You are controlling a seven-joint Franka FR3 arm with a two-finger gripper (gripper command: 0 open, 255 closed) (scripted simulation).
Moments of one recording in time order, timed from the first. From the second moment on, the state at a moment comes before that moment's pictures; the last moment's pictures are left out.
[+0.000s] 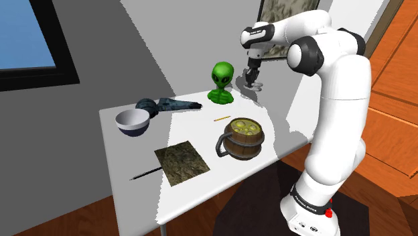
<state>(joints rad) -0.27 0.34 -0.47 -1.51 0.14 1.73 -0.69</state>
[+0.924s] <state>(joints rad) -0.19 0.16 -0.47 -1.60 0.07 1.66 -0.61</state>
